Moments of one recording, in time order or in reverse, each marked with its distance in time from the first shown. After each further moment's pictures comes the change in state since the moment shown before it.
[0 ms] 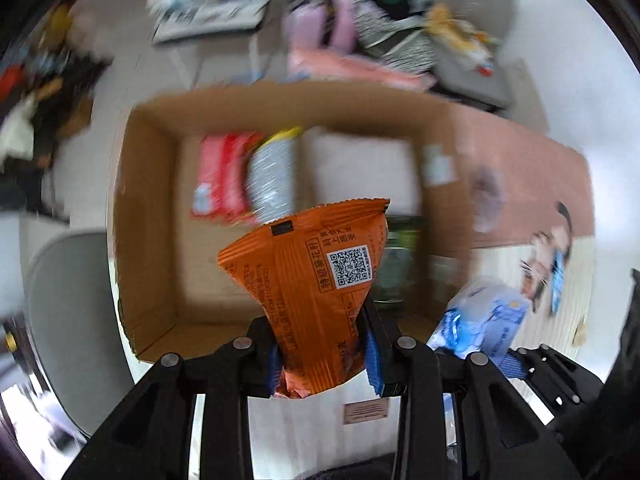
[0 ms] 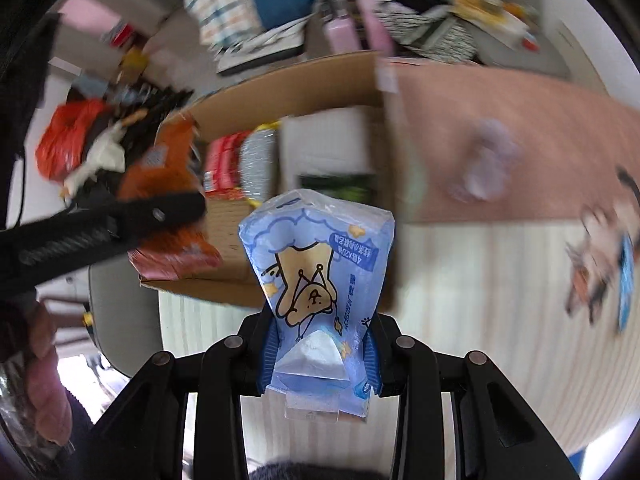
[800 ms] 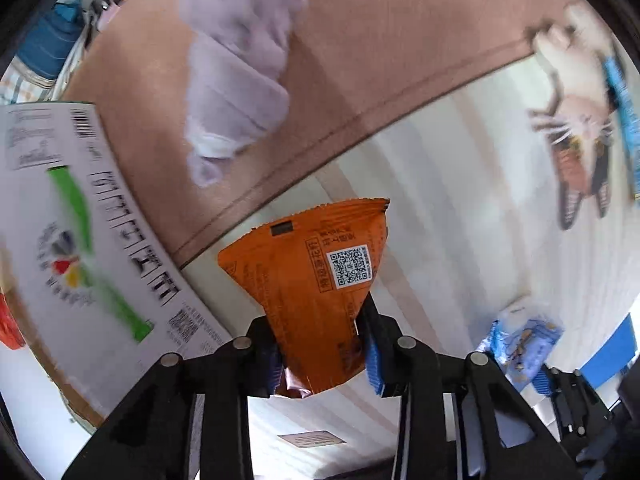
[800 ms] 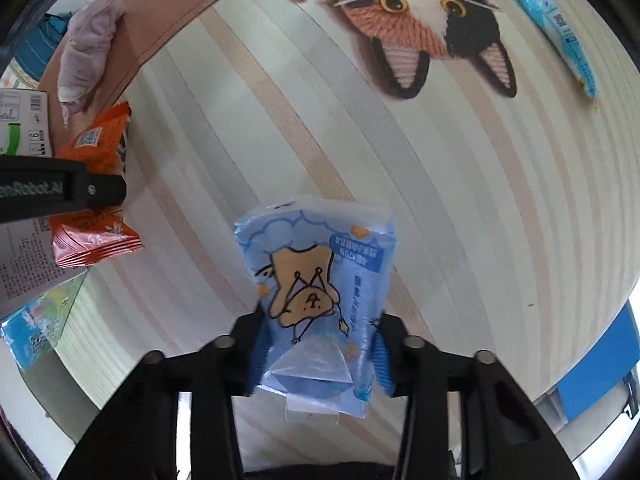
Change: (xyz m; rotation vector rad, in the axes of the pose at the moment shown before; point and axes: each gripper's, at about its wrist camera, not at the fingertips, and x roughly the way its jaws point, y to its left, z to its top) left arm 0.193 -0.298 -0.042 0.540 0.281 0.309; right arm 0.075 -0.284 -0.157 0.630 0.170 -0.170
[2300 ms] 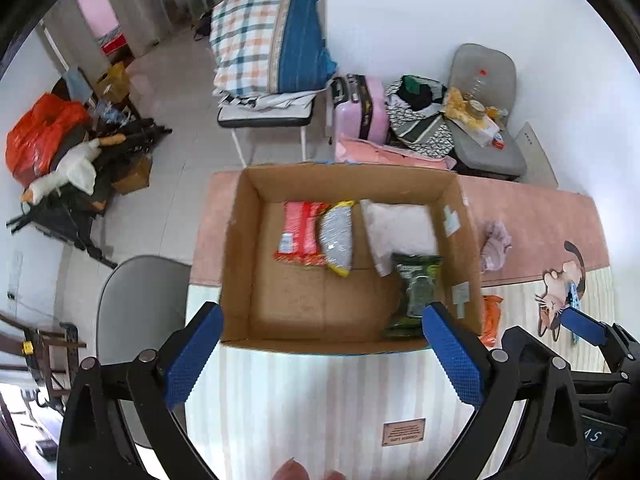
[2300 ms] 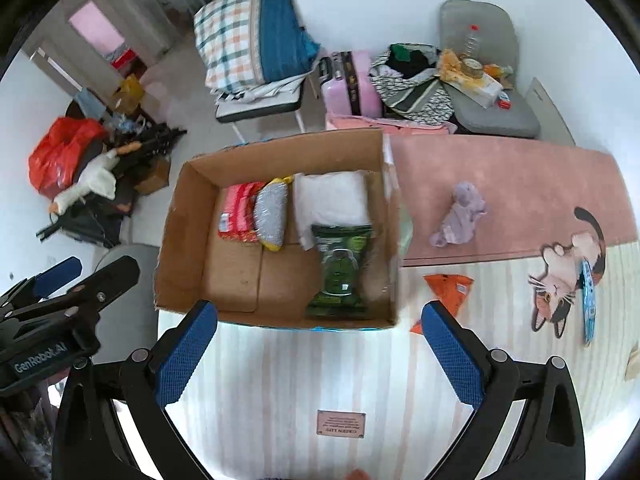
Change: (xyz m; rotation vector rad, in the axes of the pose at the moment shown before) left arm -0.163 0.262 -0.273 -0.583 -0.636 -0.034; right arm -0.222 0.243 -0.094 -0.561 -0.436 0.164
